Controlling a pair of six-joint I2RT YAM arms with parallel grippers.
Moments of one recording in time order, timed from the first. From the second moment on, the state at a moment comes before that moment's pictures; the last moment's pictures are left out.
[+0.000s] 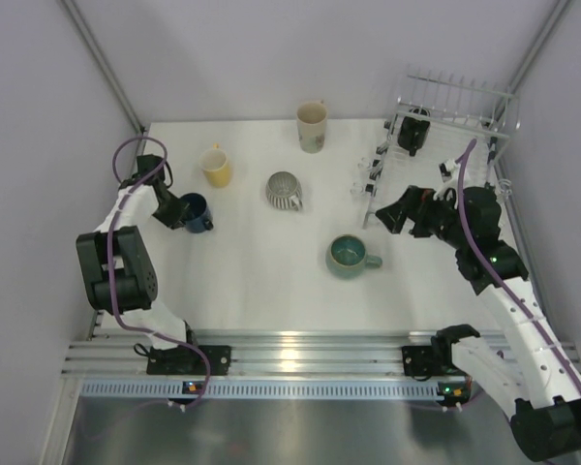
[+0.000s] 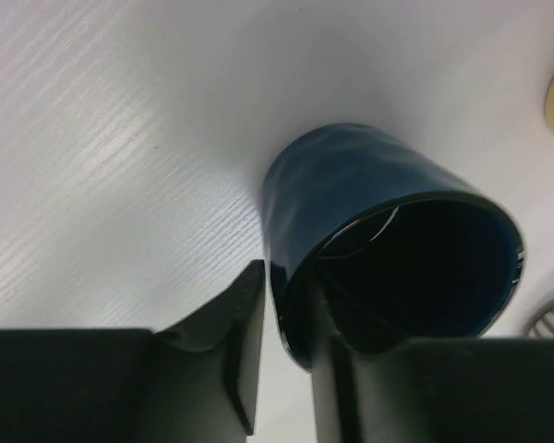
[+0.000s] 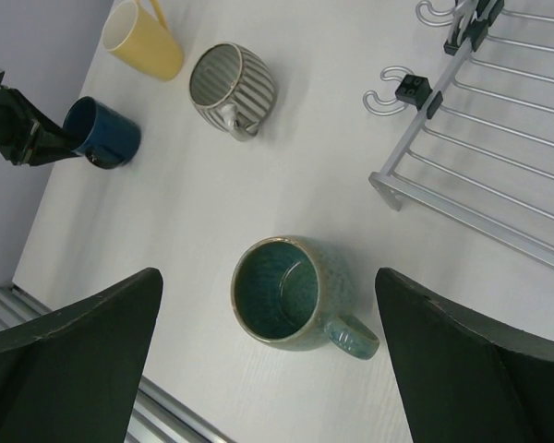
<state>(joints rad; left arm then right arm) 0.18 1.66 1.17 -0.66 -0.08 -0.78 0.23 0.81 0.80 -0.37 -0.31 0.43</state>
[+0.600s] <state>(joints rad) 0.22 1.43 1.05 -0.59 0.16 -0.66 0.27 0.82 0.80 -0.32 -0.46 0.54</state>
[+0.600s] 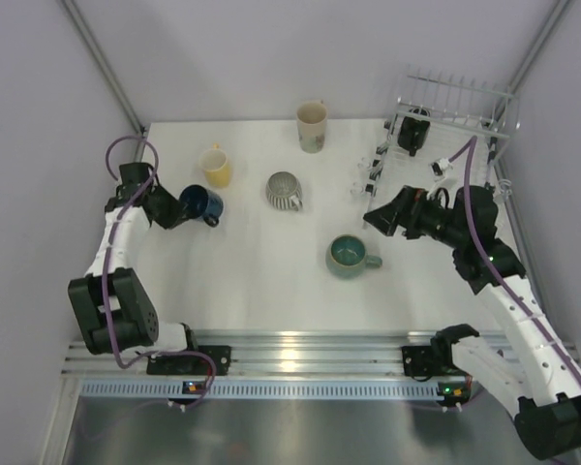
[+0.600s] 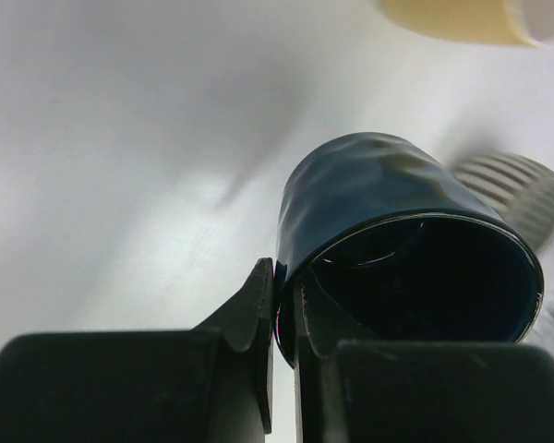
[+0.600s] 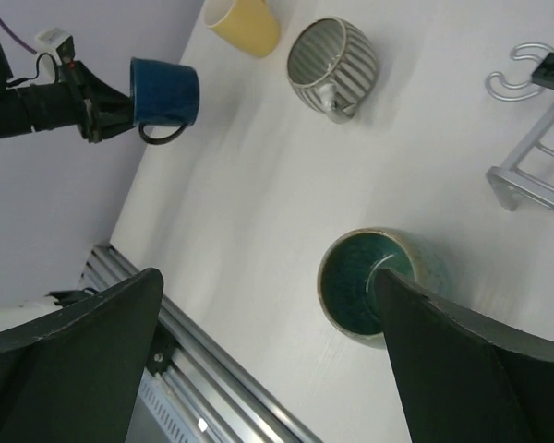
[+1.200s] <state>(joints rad) 0.18 1.17 0.82 0.08 0.81 -1.02 0.68 1.12 0.84 0.08 -0.44 0.74</state>
